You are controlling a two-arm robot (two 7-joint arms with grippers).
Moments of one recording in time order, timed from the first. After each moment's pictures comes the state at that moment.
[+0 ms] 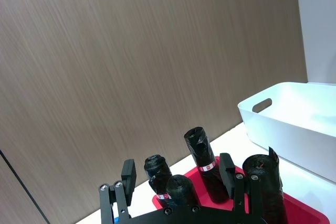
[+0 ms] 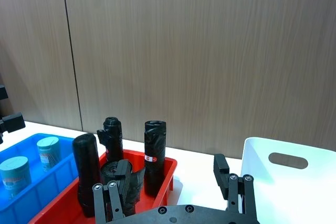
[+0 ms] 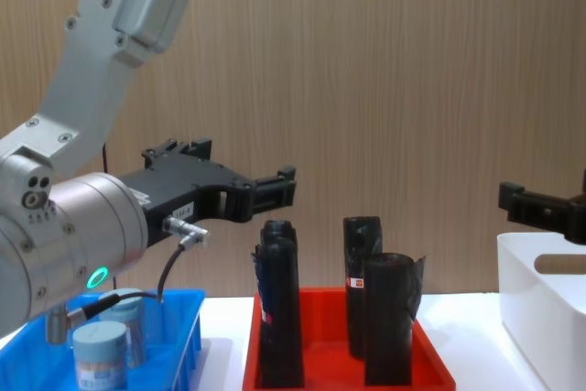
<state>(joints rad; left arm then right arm) -0.24 0.38 0.45 -1.63 -0.20 0.01 -0.01 -0.01 0.34 -0.23 -1.77 0.29 0.03 0.07</state>
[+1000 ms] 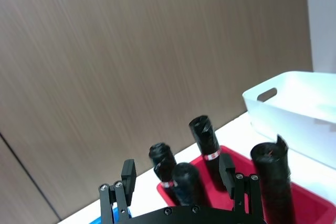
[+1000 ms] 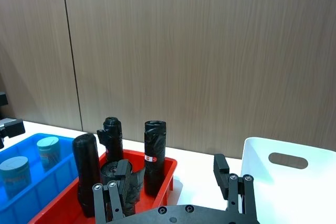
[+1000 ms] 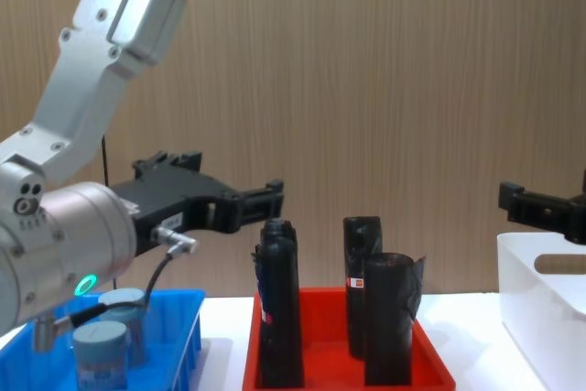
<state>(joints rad) -0.24 0.39 0.44 -1.61 -0.21 0.04 -0.02 -0.01 0.34 -0.23 -1.77 0.29 0.03 0.07</state>
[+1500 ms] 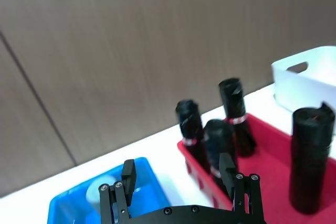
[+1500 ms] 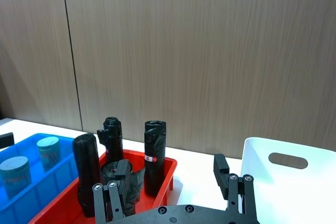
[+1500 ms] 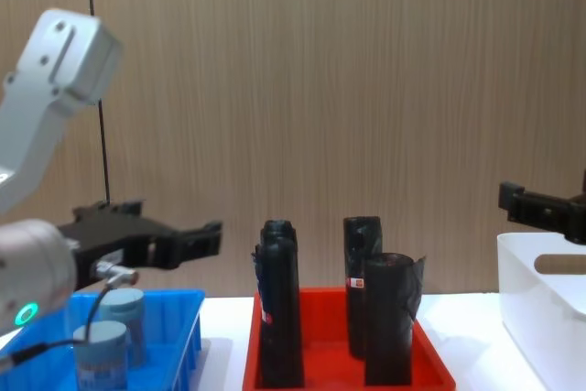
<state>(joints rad) -0.22 0.42 0.40 -1.58 -0.31 0.12 0.01 -0.01 0.34 -0.23 -1.77 0.29 0.03 0.07</state>
